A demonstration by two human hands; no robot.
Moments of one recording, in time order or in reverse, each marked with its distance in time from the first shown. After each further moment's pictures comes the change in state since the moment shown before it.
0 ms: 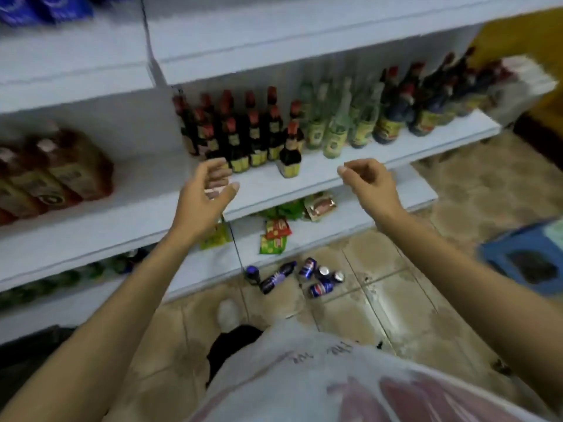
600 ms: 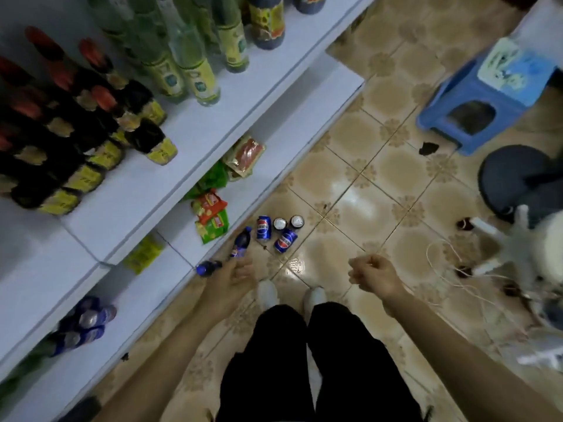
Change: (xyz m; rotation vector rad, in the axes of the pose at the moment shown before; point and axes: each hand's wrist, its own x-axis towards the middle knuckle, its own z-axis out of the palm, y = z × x) left_hand 0.001 -0.109 0.240 0.173 -0.879 -0.621; right_hand -0.089 0.259 -0.072 0.185 0.287 1.057
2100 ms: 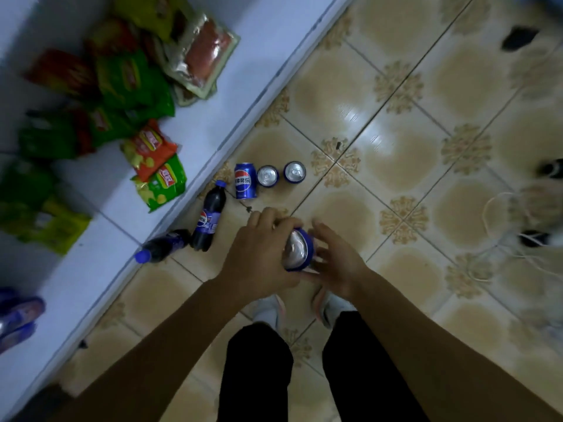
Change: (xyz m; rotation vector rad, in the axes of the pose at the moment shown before) left_hand 0.252 -0.063 0.124 0.762 -0.136 0.389; right_hand 0.245 0.090 0.128 0.518 -0.297 0.537
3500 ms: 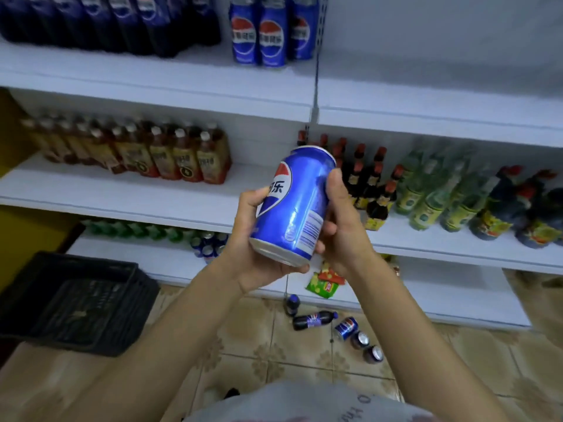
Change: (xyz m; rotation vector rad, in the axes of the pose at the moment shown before) left_hand -0.608 0.145 -0.198 -1.831 0.756 0.612; right_hand -0.588 0.227 0.249 -0.924 -1.269 -0.703
